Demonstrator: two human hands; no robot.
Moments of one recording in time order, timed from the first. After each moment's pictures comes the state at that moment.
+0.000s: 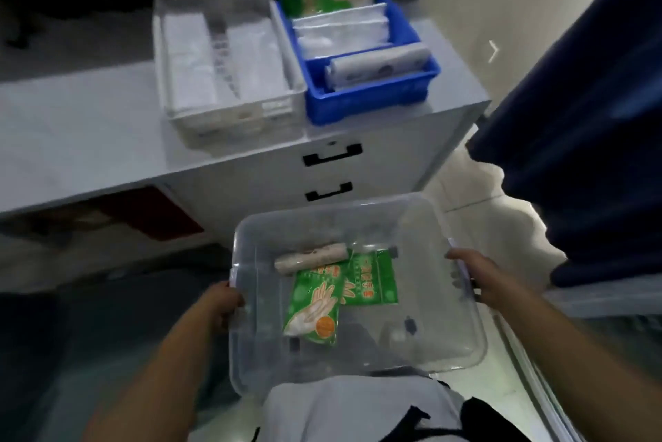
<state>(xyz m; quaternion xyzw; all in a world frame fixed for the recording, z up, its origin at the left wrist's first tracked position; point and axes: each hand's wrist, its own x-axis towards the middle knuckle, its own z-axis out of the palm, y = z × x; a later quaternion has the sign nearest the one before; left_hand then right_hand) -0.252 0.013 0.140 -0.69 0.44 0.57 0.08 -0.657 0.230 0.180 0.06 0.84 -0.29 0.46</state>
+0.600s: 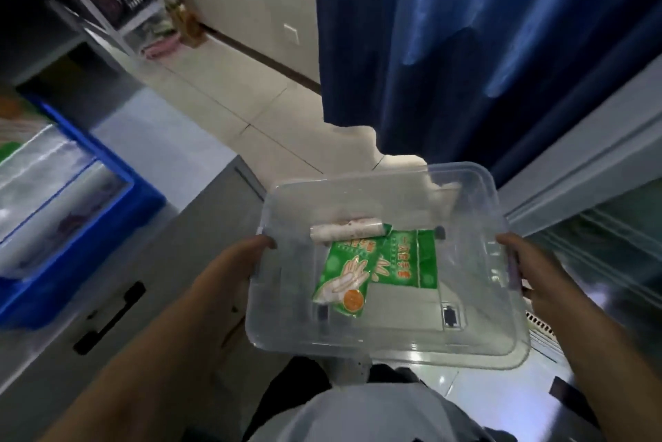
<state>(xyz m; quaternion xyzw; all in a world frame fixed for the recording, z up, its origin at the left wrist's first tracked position) -0.799 0.058 0.191 -0.55 0.62 0.49 0.28 -0.915 0.475 0.219 0.30 0.73 -0.56 0.26</state>
